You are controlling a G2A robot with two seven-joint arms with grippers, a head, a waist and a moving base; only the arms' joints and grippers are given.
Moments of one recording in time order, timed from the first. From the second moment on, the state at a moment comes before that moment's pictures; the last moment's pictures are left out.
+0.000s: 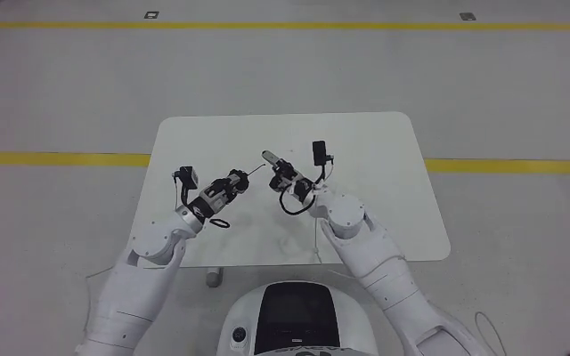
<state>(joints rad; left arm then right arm) 1.48 -1.14 -1.36 -1.55 -0.37 -0.10 -0.56 -1.20 -1.53 1.07 -1.29 0.08 0.05 0.40</state>
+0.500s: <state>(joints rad) 1.50 -1.11 -1.46 -1.51 -0.44 -0.09 -0.82 -1.04 -1.50 1.13 -1.08 0.25 0.03 0.92</state>
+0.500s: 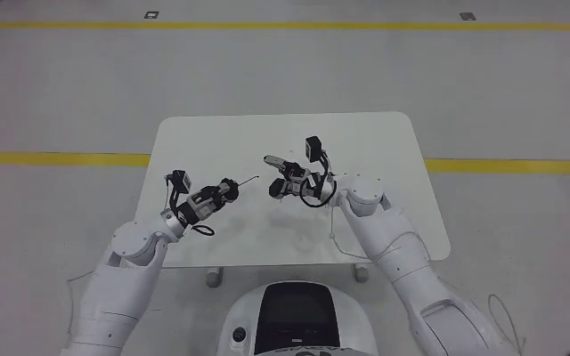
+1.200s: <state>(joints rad) 1.47 -1.09 -1.46 -1.48 -0.41 -0.14 -0.98 -0.99 -1.50 1.13 -0.97 0.39 0.11 1.11</state>
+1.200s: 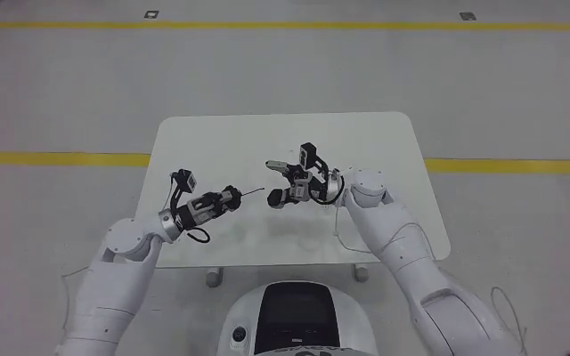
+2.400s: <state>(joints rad) 1.46 -1.08 -1.45 -1.45 -0.48 -0.14 -1.06 -0.93 -1.50 1.06 -0.83 0.51 0.11 1.20</state>
